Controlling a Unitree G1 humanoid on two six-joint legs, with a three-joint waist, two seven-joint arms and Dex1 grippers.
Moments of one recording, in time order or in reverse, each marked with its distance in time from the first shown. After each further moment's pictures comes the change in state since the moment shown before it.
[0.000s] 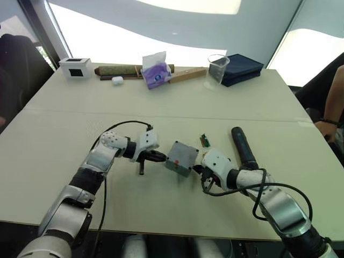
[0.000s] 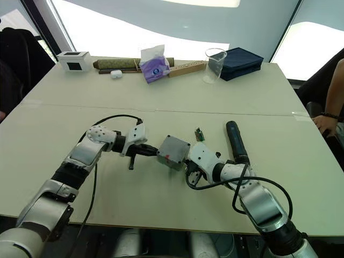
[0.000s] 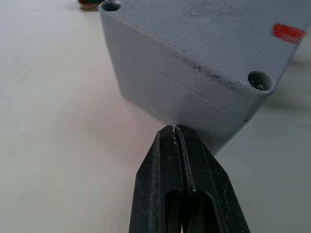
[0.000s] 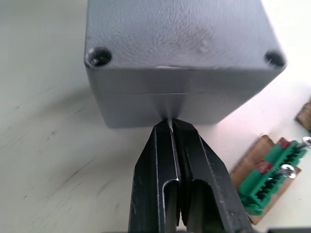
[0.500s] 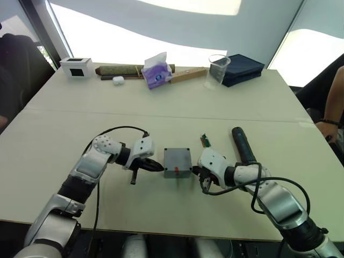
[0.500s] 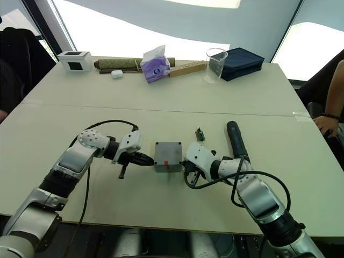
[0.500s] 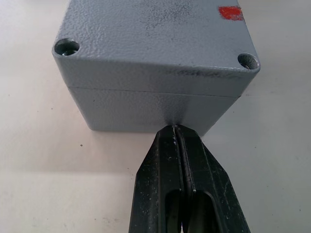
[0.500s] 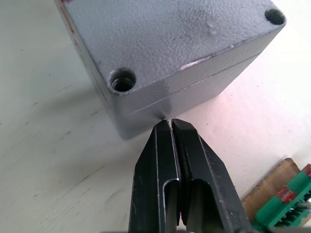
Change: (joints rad) left arm 0.082 0.073 0.002 -0.158 -0.024 0.077 -0.057; right arm -0.054 -0.010 0.040 0.033 0.000 -0.013 0.079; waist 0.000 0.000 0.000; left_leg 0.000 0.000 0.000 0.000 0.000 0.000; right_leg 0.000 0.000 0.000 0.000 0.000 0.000
